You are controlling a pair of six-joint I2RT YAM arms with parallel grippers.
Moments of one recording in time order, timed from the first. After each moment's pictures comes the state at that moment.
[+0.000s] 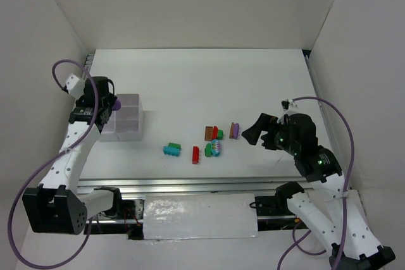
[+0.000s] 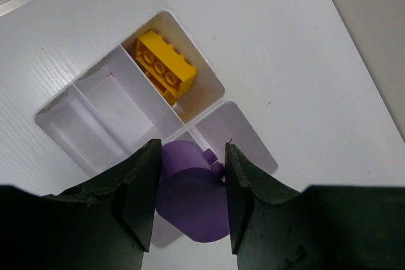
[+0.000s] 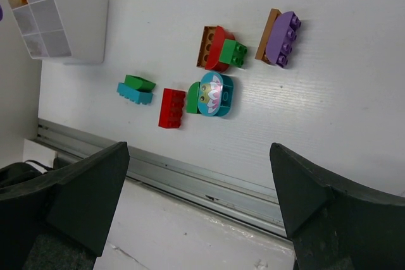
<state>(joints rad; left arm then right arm) -0.04 1.15 1.02 -0.52 -0.52 -0.90 0.33 0.61 0.79 -0.72 -0.17 0.59</state>
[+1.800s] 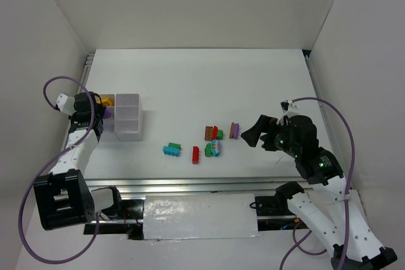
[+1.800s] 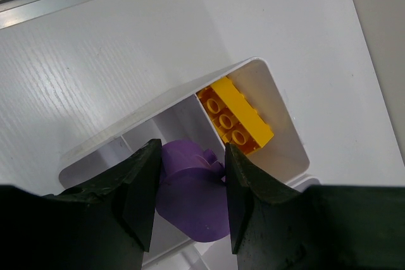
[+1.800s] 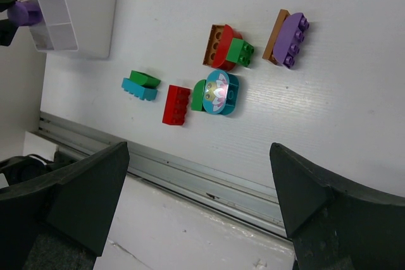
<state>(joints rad) 0.22 1.19 0.72 -0.10 -0.40 -0.90 0.36 0.59 0.79 -0.72 -0.17 0.58</state>
